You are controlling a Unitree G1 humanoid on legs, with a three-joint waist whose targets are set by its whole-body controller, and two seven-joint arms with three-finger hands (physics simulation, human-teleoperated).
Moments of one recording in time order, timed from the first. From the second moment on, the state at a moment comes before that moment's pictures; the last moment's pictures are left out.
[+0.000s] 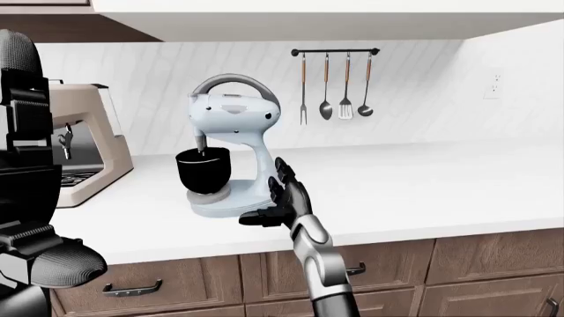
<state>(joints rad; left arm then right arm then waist) -0.13 0.12 0.20 -1.04 -0.54 0.30 0.07 -0.30 0.07 0.03 0.23 0.33 0.29 0.11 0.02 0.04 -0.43</state>
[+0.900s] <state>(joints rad) -0.13 0.12 0.21 -1.04 -0.54 0.30 0.07 -0.39 0.08 0.02 0.40 0.31 0.21 0.12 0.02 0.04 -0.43</state>
